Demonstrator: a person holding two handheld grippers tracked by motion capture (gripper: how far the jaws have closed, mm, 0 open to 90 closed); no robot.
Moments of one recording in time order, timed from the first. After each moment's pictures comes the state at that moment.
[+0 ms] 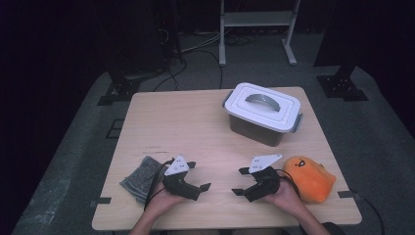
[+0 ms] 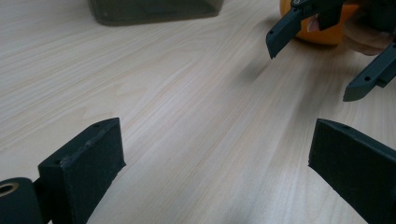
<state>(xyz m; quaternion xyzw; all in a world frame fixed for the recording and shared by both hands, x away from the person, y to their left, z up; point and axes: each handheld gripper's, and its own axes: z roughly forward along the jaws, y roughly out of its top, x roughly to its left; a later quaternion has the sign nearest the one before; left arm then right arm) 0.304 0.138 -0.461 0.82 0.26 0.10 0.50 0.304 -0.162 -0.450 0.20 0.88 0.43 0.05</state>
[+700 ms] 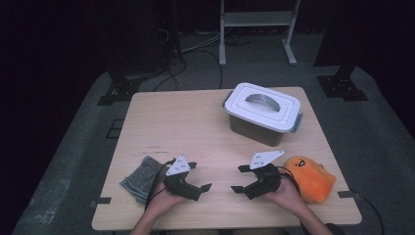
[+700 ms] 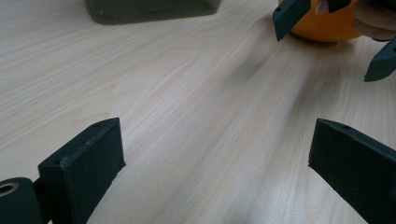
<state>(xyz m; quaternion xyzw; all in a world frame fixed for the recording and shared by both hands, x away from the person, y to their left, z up) 0.305 0.137 -0.462 0.82 0.26 0.10 0.50 0.304 -0.161 -0.433 0.21 0.87 0.45 0.04</state>
